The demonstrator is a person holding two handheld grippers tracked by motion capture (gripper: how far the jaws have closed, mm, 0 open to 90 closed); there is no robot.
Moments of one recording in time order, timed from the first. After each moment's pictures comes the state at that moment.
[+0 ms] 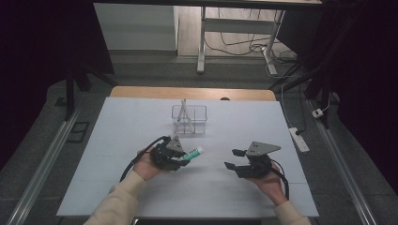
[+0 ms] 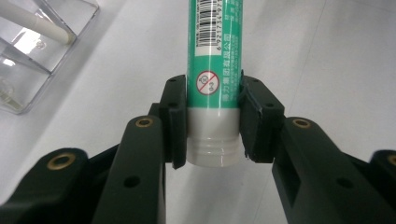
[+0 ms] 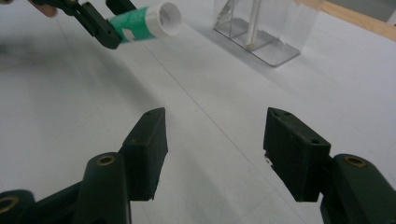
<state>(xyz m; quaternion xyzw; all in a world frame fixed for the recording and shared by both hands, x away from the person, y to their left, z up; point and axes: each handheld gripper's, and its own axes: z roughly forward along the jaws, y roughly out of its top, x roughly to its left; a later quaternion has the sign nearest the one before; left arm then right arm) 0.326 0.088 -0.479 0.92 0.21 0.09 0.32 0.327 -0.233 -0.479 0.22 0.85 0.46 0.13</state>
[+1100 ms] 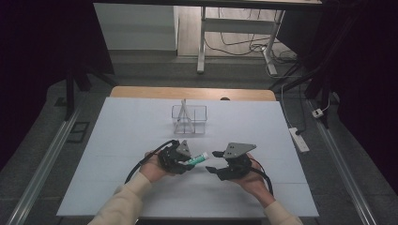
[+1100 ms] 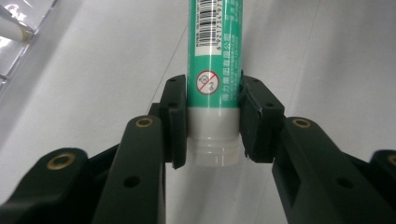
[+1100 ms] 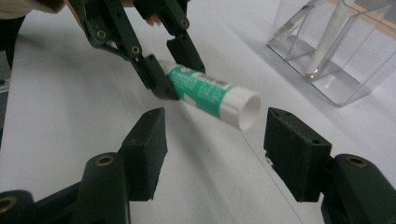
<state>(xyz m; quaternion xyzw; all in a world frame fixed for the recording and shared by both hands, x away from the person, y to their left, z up) 0.328 0.067 -0.493 0.93 0.19 0.07 0.29 0.324 -0.176 -0.480 0.15 0.88 0.44 0.11</state>
